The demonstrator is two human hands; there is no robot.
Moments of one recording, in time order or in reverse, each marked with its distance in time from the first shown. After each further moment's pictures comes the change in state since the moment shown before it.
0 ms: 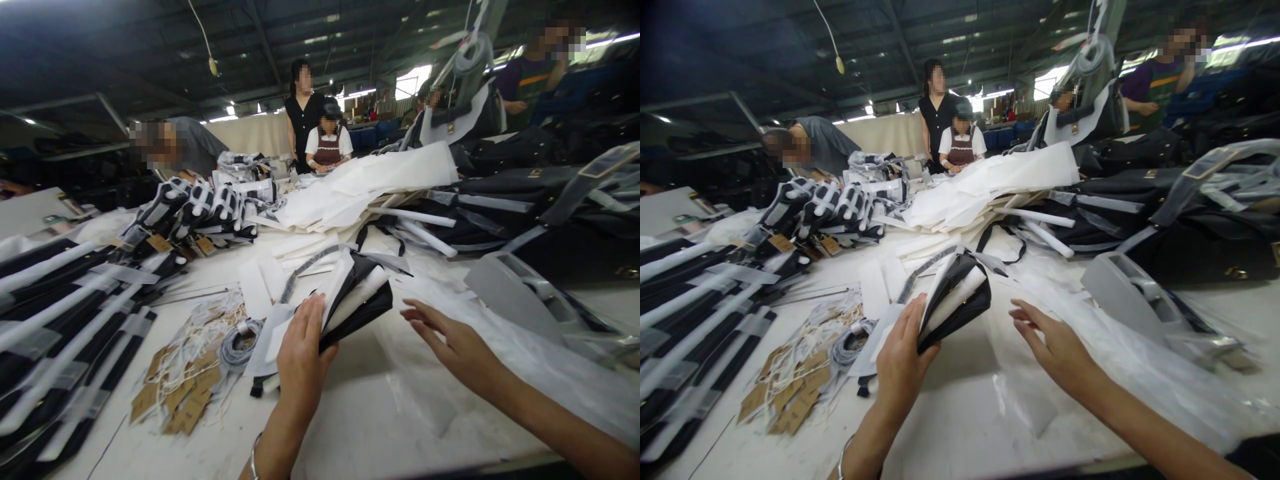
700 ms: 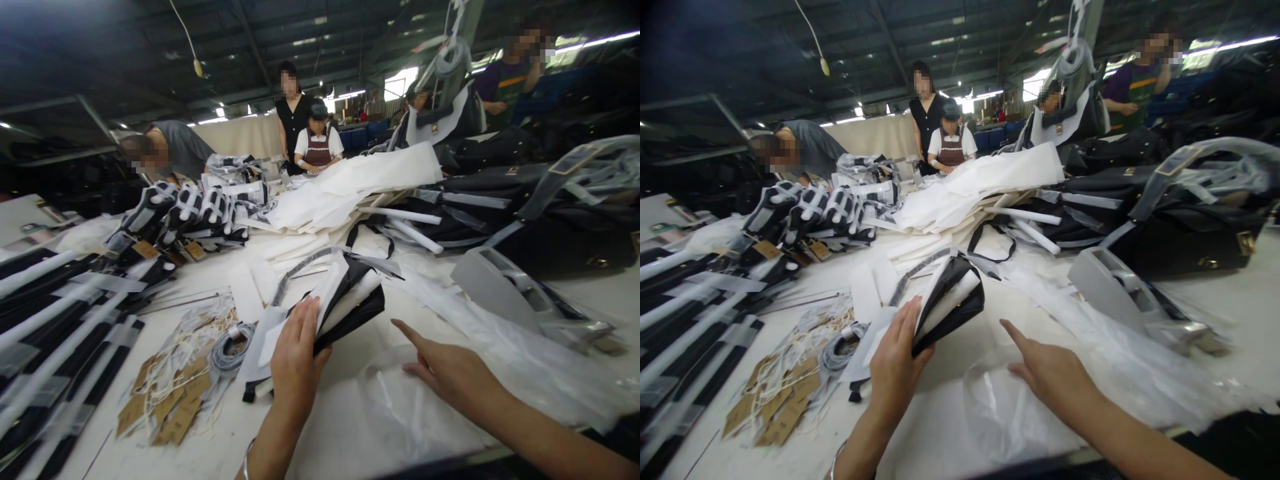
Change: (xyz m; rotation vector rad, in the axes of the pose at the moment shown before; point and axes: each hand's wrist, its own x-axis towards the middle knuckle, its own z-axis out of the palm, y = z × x) left_hand -0.003 0.003 0.003 0.019 -0.021 0.046; right_hand -0.039 -0.002 0.008 -0.522 -0.136 -0.131
